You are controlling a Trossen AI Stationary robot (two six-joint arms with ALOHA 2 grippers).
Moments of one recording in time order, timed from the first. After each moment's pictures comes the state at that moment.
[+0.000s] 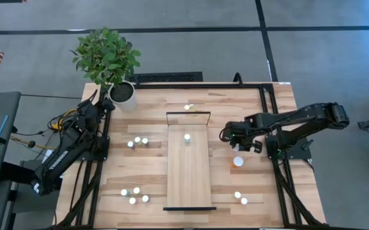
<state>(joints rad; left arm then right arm) 0.91 0.01 0.16 -0.52 -0.56 -0.74 -0.02 1.25 0.79 -0.85 -0.16 1.91</state>
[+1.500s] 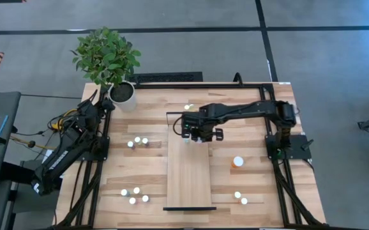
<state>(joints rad) 0.91 0.01 0.16 -0.52 -0.56 -0.74 -0.07 1.92 1.61 -1.04 -0.13 1.54</state>
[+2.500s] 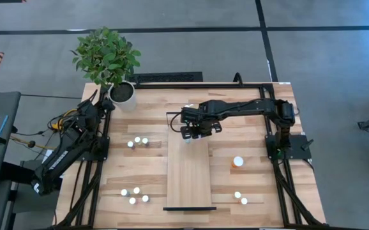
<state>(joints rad) 0.91 0.01 0.16 -0.52 -0.56 -0.74 -0.11 1.92 1.62 -1.03 -0.13 1.19</state>
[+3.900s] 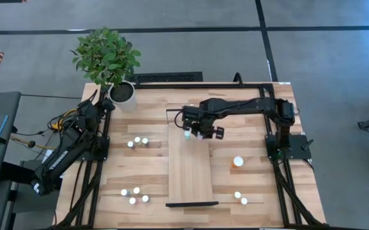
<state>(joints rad) 0.91 0.01 0.16 -0.52 -0.56 -0.74 -0.13 1.92 1.62 -1.06 -0.16 1.73</state>
